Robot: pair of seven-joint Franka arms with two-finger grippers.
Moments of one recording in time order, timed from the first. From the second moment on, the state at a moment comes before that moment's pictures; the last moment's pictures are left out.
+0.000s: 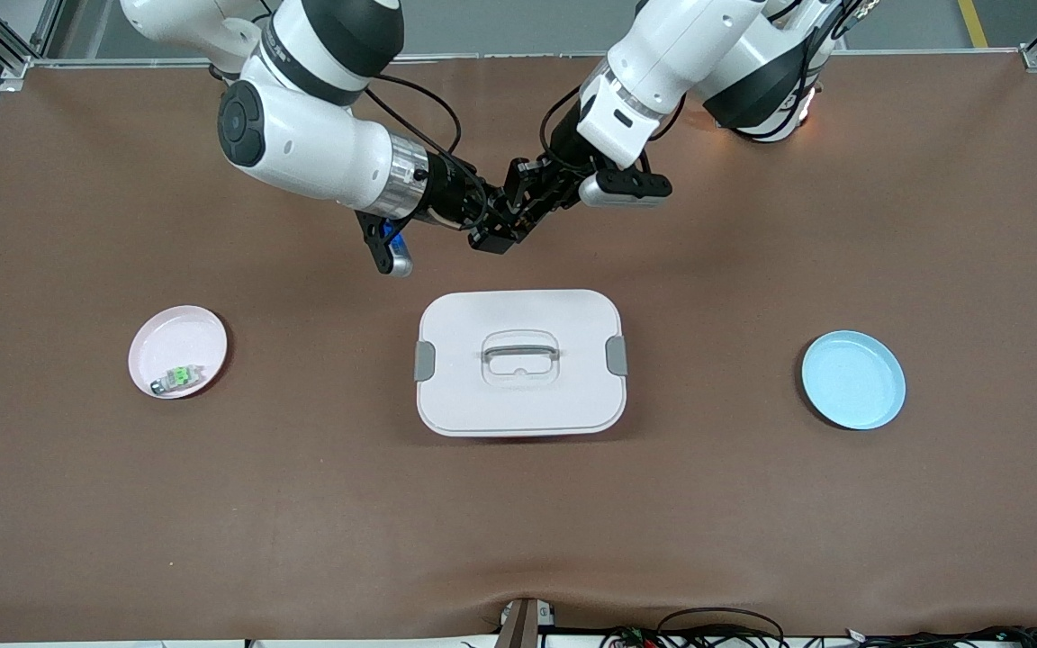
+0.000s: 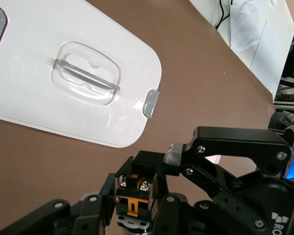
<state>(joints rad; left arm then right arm) 0.31 0.08 -1.12 -1.94 -0.30 2.57 -0.99 0.66 0.23 -0.05 -1.63 0.75 2.00 1.43</state>
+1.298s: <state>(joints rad) 0.58 0.09 -1.08 -1.86 -0.24 2.15 -0.58 0.54 0.17 -0.08 -1.56 0.72 1.64 1.23</state>
